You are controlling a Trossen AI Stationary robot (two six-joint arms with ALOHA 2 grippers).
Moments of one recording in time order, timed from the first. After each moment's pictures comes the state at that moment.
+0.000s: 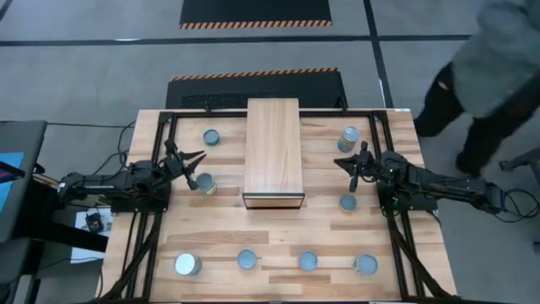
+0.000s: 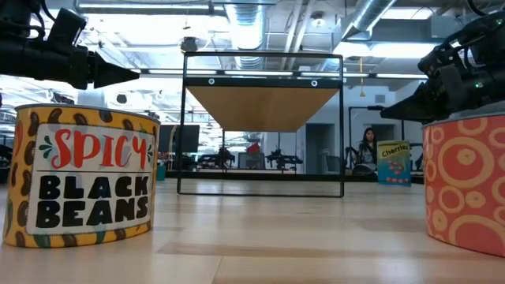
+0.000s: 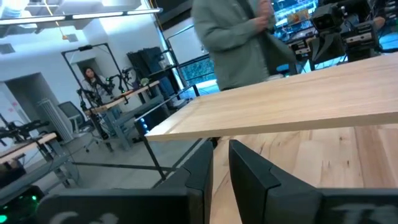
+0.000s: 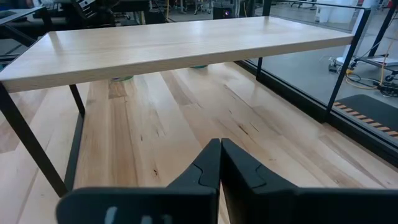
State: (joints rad) left arm 0.03 0.03 0.01 0.09 -0.51 0.38; right arm -0.31 0.24 0.01 0.04 0.07 0.03
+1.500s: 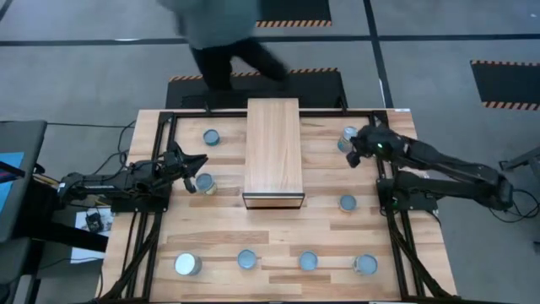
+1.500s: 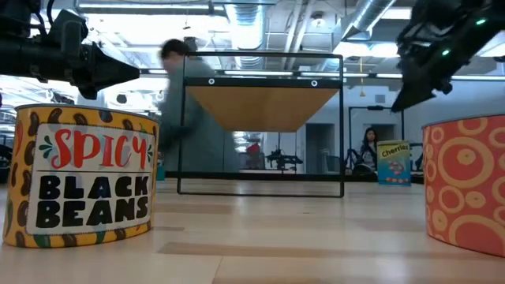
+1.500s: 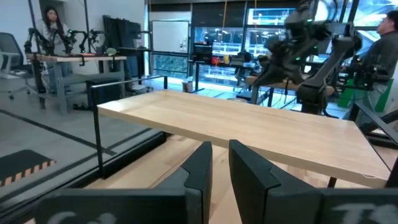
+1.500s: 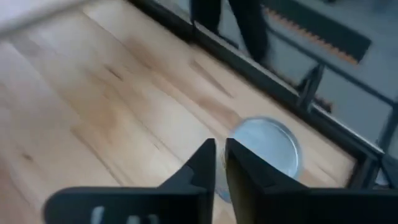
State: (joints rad) left arm 0.03 0.03 0.01 0.09 -0.42 -0.05; right arm -0.49 0.68 0.55 -0.58 0.35 0.17
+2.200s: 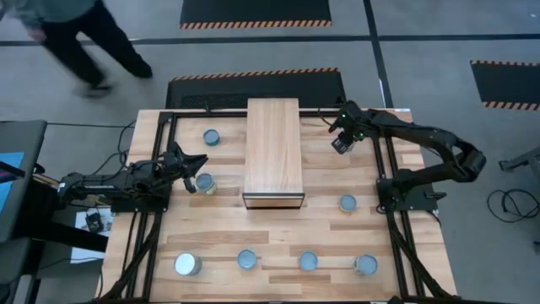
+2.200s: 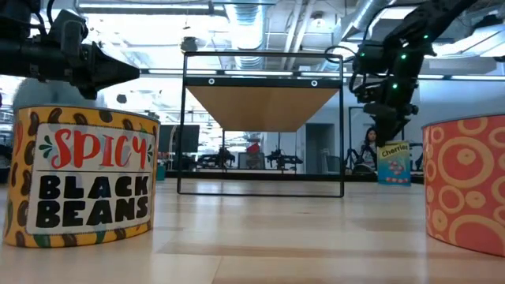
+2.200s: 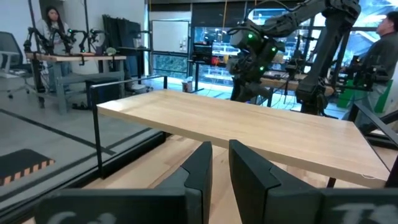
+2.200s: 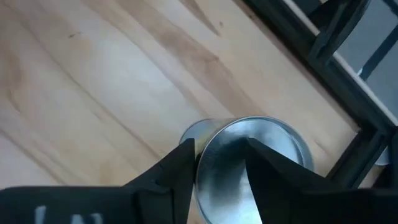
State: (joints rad) left arm 0.03 0.03 0.01 0.09 -0.42 -0.05; right arm -0.75 1.29 0.82 -0.67 0.21 0.02
